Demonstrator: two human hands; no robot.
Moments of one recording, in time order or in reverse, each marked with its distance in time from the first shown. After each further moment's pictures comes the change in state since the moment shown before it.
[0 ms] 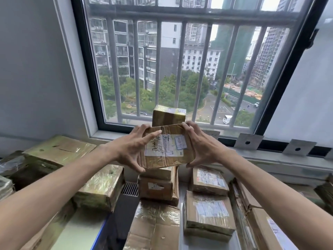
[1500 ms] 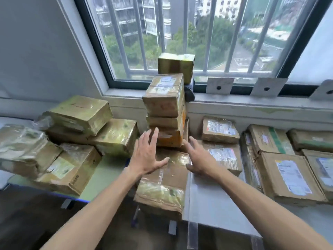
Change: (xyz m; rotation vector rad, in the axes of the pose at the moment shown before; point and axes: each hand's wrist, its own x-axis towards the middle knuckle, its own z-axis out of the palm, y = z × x) left_hand -0.069 0.121 0.182 -0.152 0.175 -0.476; right_hand -0.120 -0.085 0.172 0.237 -0.270 0.291
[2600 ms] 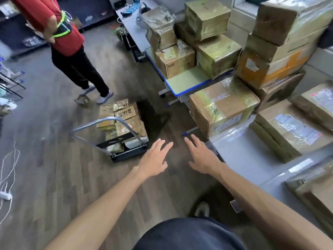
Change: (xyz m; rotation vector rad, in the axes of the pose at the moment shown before) left_hand -0.347 0.241 0.063 0.007 -0.291 -0.879; right_hand -0.190 0.014 0.128 0.002 -0.501 -0.850
